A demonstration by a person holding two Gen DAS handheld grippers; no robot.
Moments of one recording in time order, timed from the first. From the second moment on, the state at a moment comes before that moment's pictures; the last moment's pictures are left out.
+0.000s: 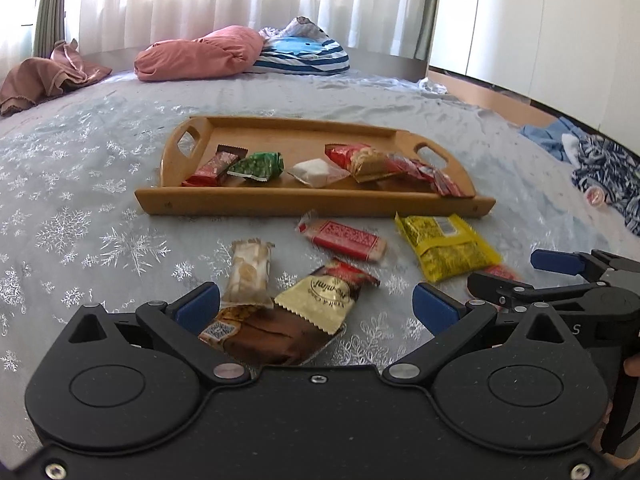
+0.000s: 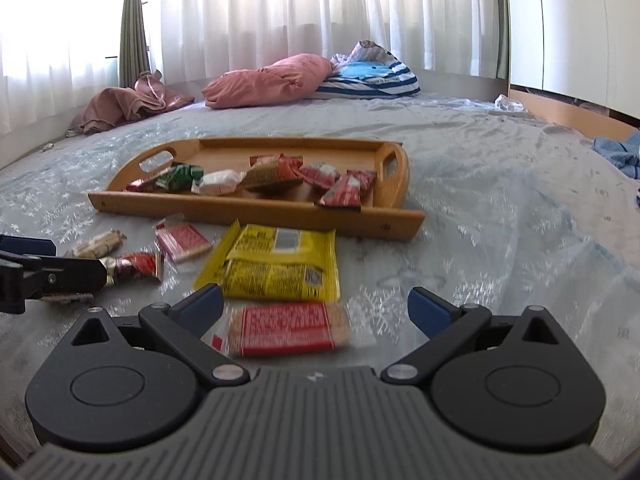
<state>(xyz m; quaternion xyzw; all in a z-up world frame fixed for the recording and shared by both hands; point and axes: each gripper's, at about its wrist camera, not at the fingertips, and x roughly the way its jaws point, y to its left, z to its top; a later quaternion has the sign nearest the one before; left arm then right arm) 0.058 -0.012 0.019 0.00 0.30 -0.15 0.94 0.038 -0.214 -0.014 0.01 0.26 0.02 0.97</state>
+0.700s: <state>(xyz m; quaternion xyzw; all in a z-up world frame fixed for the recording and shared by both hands) 0.031 -0.007 0.022 -0.03 0.30 -0.20 0.93 0.040 -0.206 -0.029 -0.02 0.26 0.03 0.96</state>
